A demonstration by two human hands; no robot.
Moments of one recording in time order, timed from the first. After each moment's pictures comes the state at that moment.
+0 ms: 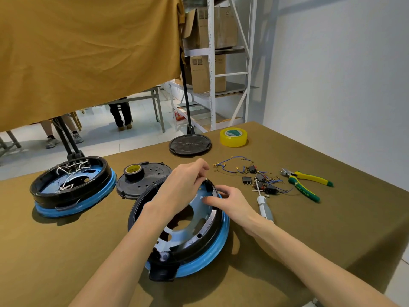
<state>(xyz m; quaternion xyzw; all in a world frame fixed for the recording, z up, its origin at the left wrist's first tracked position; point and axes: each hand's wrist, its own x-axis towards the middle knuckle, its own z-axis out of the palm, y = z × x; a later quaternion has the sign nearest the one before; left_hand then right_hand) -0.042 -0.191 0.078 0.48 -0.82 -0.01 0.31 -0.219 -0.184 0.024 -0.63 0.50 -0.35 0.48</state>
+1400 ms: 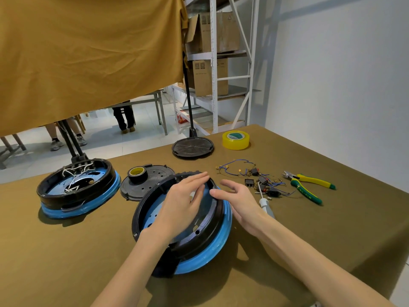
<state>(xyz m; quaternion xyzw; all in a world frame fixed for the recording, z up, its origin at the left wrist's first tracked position) -0.041 -0.155 0.056 0.49 -0.77 -0.05 0.40 -0.223 -0.175 0.043 -0.54 0.46 -0.44 0.56</state>
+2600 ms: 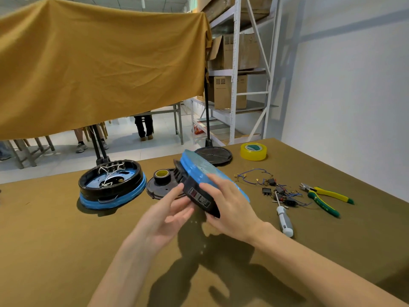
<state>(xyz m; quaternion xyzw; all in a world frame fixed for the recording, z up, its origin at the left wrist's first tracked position) 0.019 -0.075 0.092 0.41 -0.16 -0.67 0.60 -0.170 -0.148 0.046 -0.87 0.24 -0.41 -0.11</state>
